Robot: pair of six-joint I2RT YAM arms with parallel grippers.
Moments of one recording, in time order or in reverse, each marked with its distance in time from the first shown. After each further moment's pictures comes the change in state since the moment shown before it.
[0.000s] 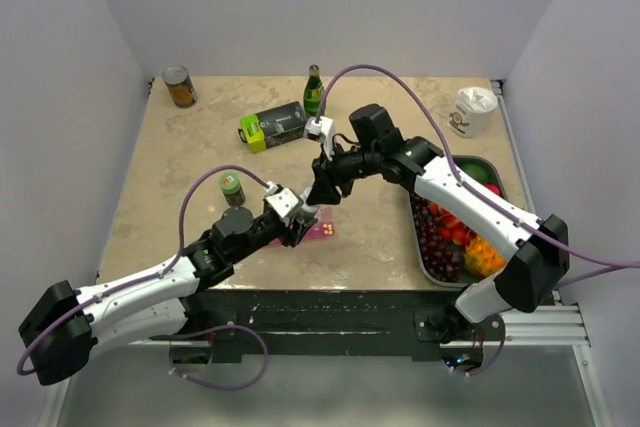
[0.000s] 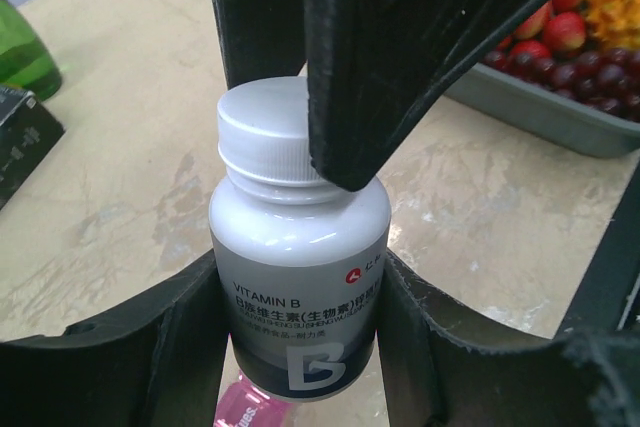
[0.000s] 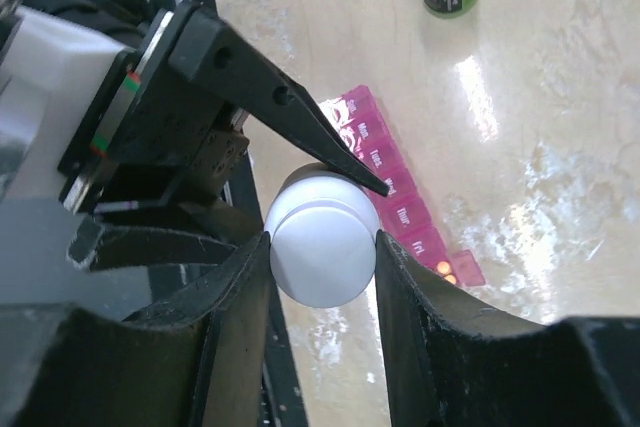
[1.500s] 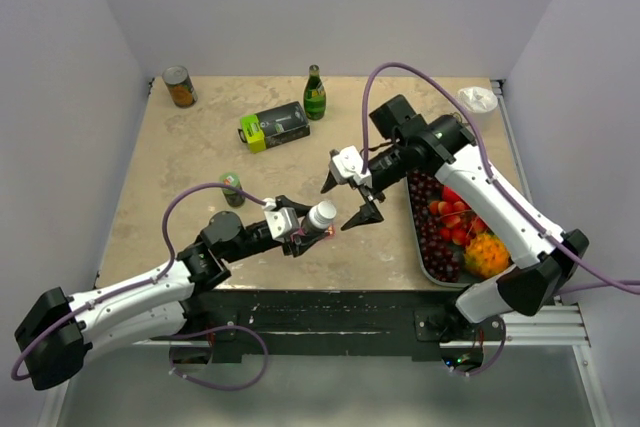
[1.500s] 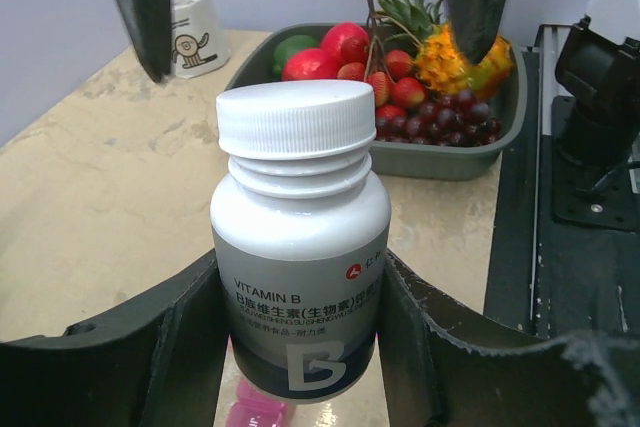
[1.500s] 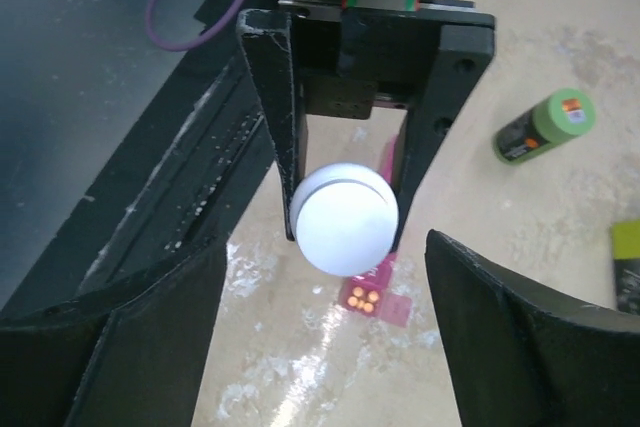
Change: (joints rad) left arm -0.013 -0.050 -0.020 0.138 0.288 0.107; right arm -0.078 -0.024 0.253 -0.648 -0.373 -1.045
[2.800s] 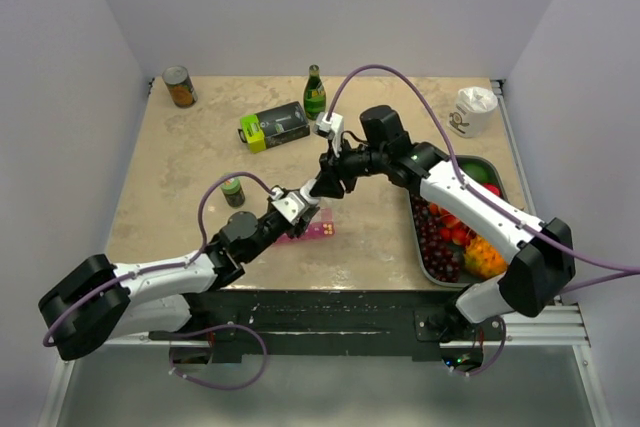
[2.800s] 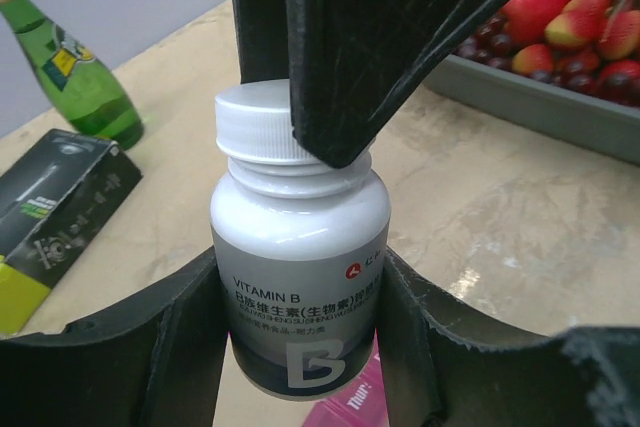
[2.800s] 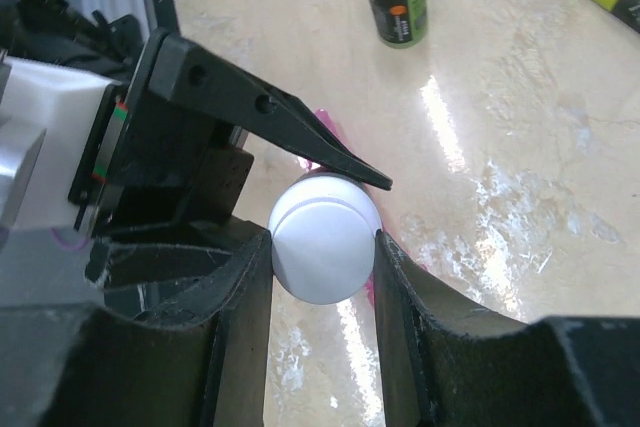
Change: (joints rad) left arm 0.014 0.244 -0.071 0.277 -0.370 0.033; right arm 0.021 -0.002 -0.351 0.801 0.348 1.046
